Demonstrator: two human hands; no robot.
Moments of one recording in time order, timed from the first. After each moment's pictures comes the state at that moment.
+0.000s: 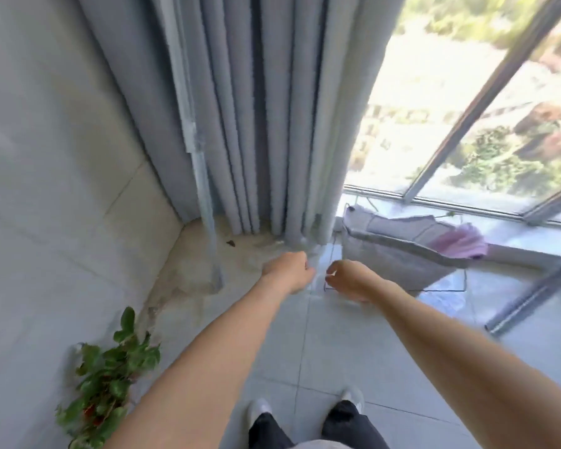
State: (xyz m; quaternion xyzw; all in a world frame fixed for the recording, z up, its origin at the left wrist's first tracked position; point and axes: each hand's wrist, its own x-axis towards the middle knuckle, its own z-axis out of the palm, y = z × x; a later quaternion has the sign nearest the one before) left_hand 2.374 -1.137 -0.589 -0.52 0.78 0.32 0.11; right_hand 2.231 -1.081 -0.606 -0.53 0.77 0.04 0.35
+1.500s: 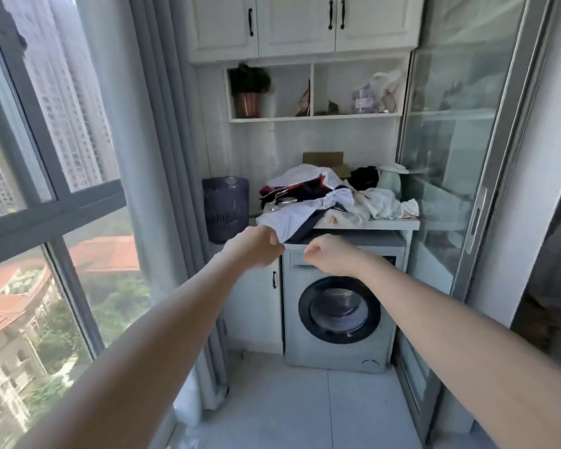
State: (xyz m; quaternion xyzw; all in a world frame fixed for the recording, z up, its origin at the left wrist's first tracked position) left_hand 1.068 -0.423 -0.244 0.28 0.94 0.18 -0.03; right_hand 1.150 -0.268 -0.256 0.08 0.96 -0.27 -0.06
